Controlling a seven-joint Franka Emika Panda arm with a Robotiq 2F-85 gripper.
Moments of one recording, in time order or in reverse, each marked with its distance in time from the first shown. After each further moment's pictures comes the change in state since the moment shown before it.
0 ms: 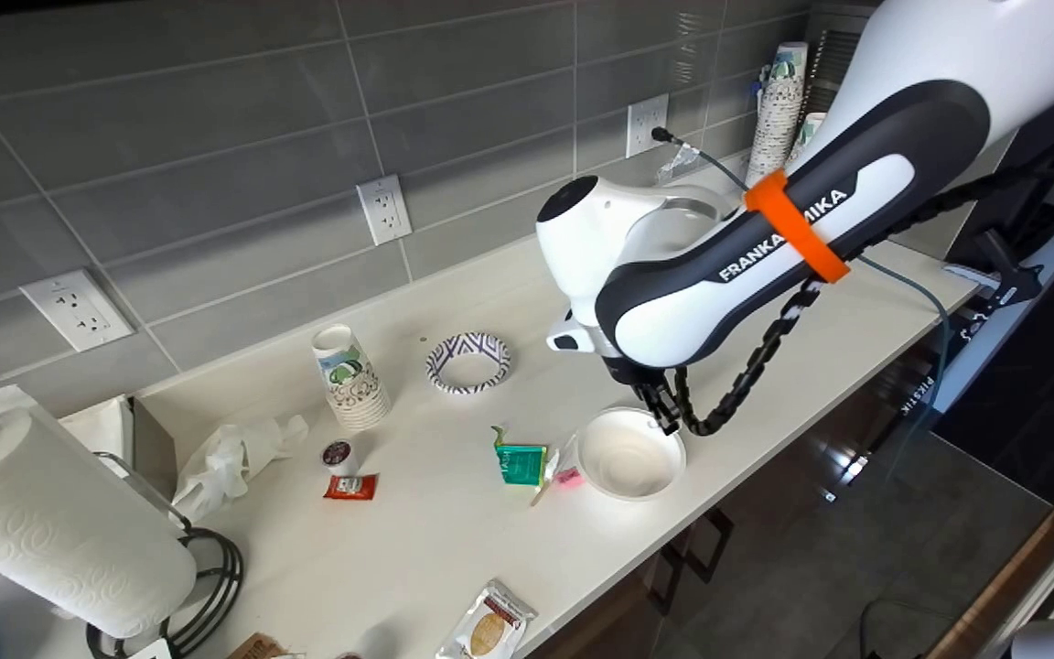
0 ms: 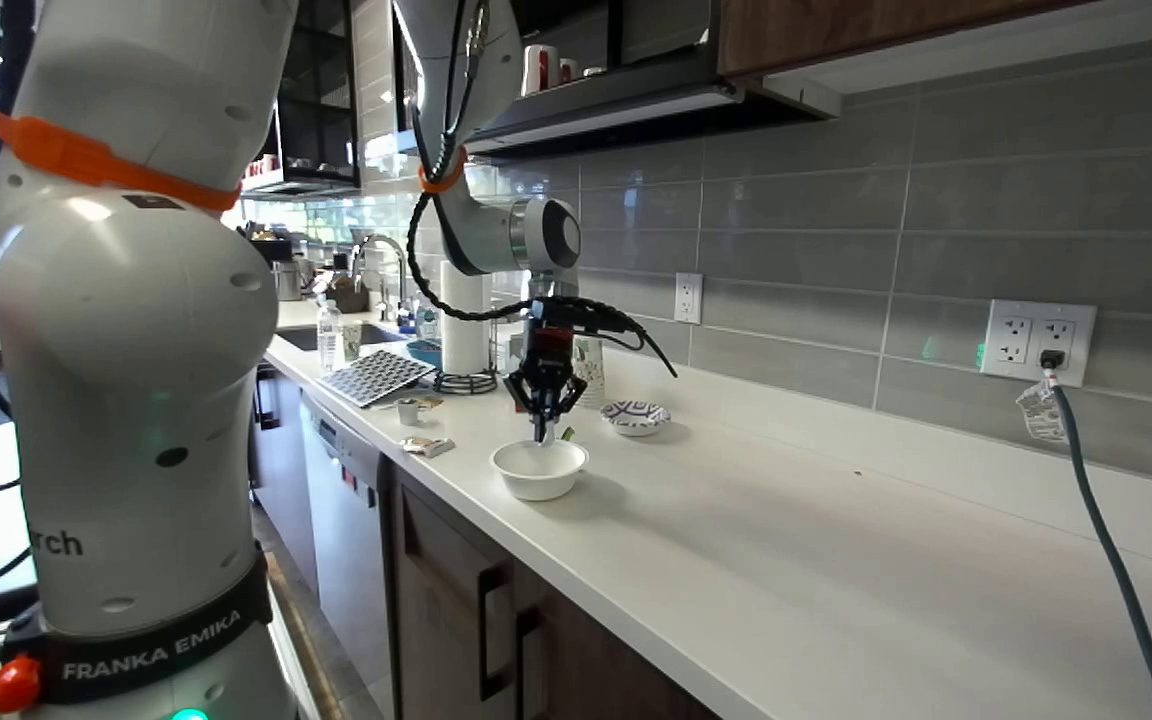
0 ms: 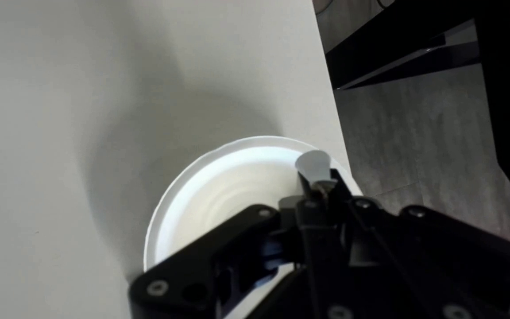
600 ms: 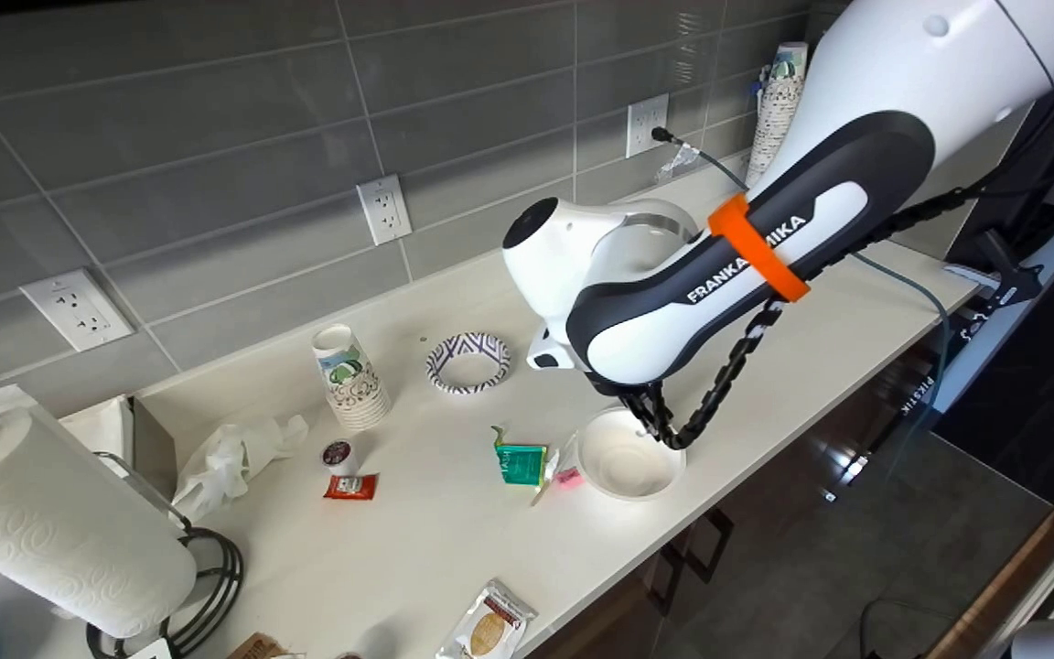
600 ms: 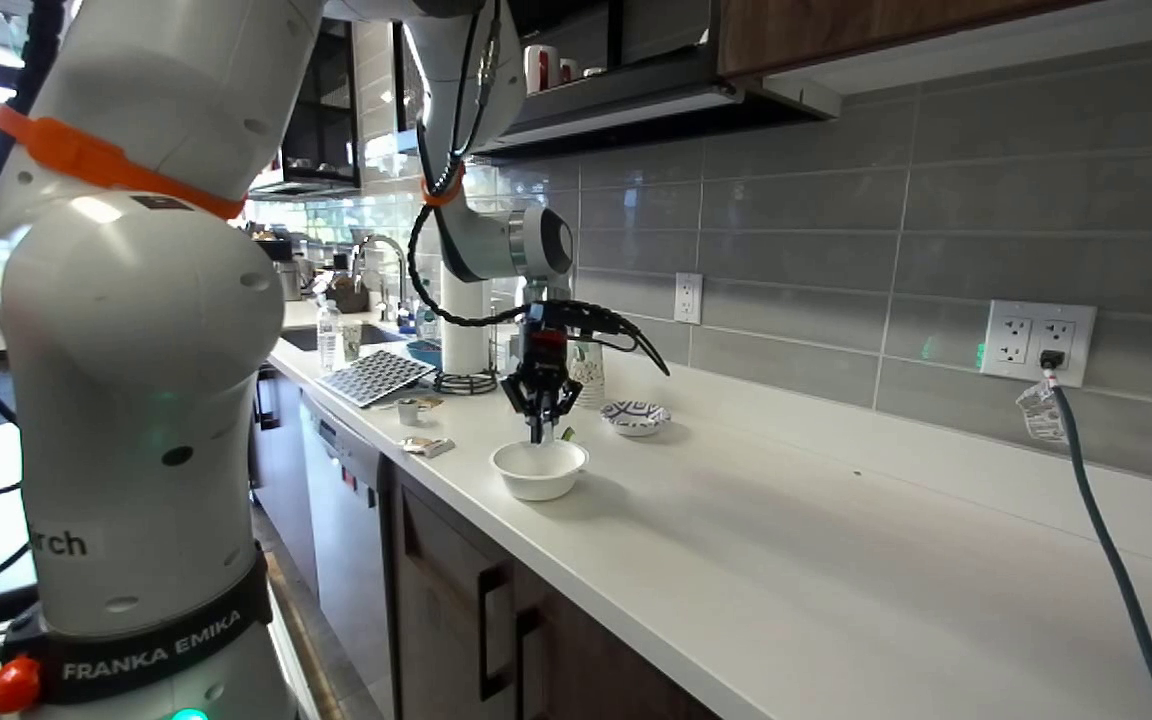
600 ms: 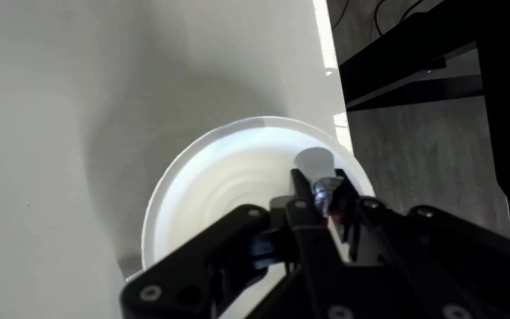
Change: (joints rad) arm 0.035 0.080 0.012 0.090 -0.062 -0.073 0.000
